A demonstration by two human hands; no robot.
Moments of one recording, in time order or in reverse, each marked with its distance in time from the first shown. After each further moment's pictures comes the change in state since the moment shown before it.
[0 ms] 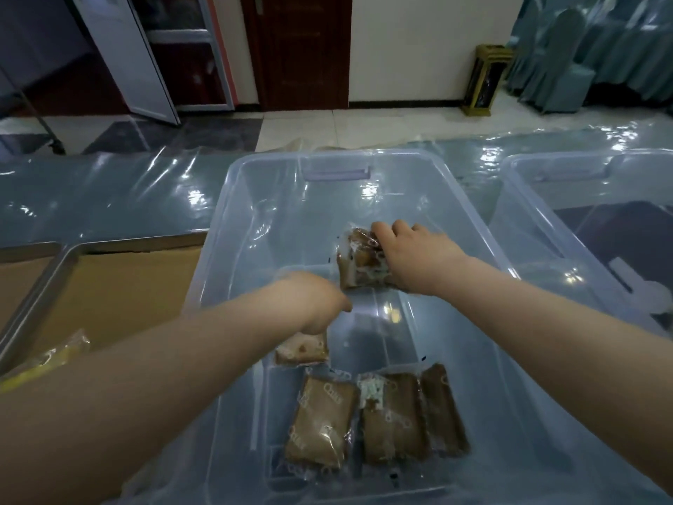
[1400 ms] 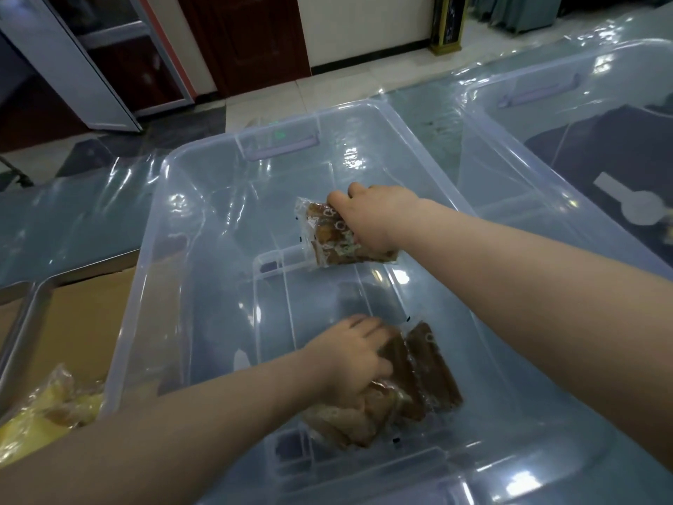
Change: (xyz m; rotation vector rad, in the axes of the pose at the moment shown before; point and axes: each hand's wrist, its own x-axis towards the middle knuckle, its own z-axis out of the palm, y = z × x) left_hand 0.018 0.086 0.065 0.130 0.266 0.577; right_hand 0.015 0.013 0.005 0.119 -0.038 -0.034
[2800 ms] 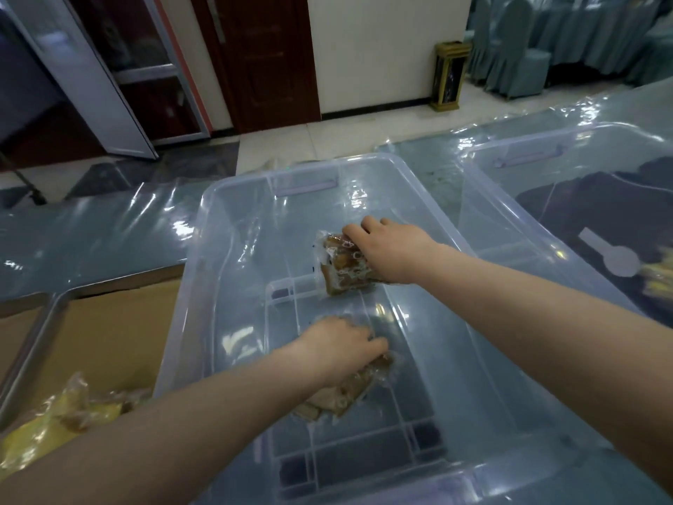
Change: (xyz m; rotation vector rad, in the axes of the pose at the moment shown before) left_hand -0.030 -0.016 -0.044 0.068 0.131 -0.226; right_hand -0.011 -0.002 -0.007 -0.056 0.083 -0.043
